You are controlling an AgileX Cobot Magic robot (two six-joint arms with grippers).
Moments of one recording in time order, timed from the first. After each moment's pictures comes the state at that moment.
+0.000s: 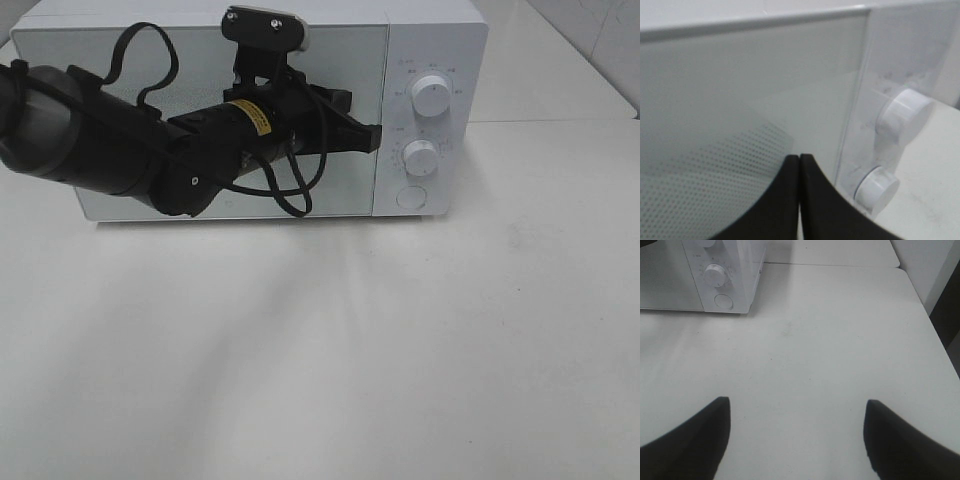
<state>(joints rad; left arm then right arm) -0.69 2.07 -1.19 -0.04 -0.60 -0.05 0.02 0.00 -0.50 -0.02 1.00 0.03</state>
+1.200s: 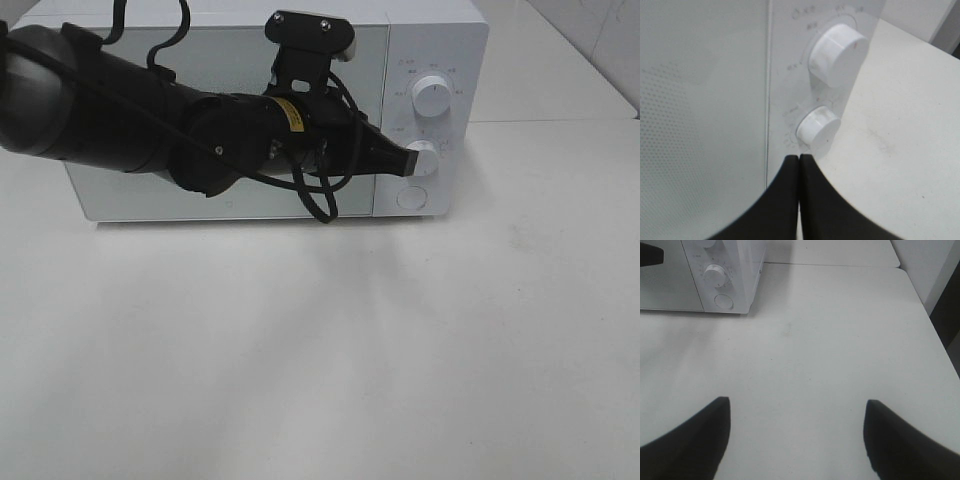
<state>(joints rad) -0.78 2.00 -1.23 -0.09 -0.24 -0.02 0.02 0.00 -0.50 -0.02 1.00 0.03</state>
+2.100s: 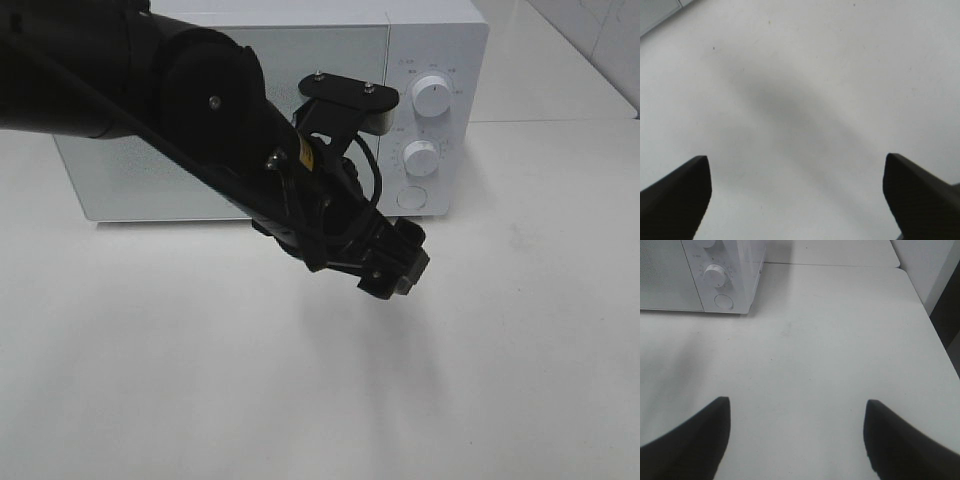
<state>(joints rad) -0.90 1.84 -1.23 -0.13 0.47 -0.03 0.02 0.00 -0.50 -0.02 1.00 0.03</state>
